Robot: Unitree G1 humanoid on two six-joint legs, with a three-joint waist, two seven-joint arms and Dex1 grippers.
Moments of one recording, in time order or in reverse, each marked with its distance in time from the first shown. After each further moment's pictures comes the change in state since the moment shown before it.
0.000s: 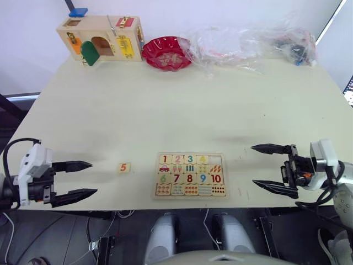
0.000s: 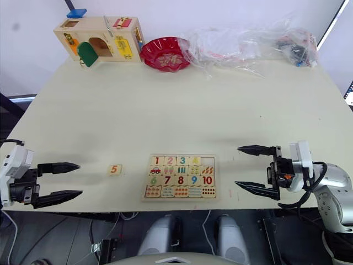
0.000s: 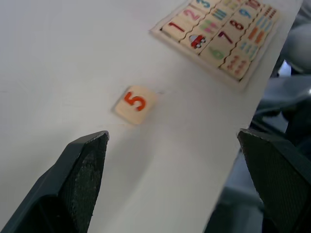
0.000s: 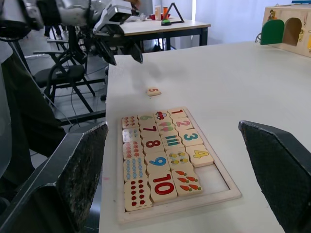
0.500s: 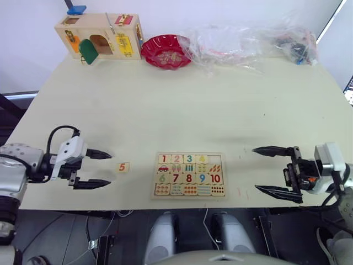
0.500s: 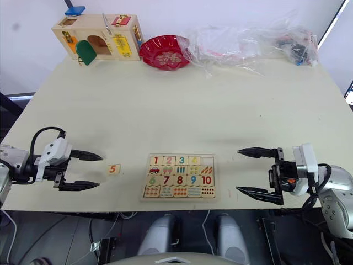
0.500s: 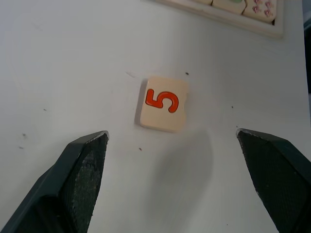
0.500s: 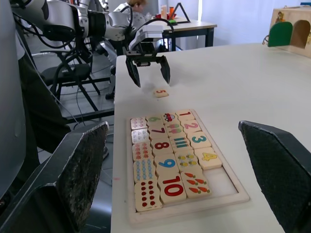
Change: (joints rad) left arm -0.455 -0.003 -0.478 0.373 0.143 -0.335 -0.025; right arm 0.059 -0.024 -0.022 -0.067 0.035 0.006 -0.004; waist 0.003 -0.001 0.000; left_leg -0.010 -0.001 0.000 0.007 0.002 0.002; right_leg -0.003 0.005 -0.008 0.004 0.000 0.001
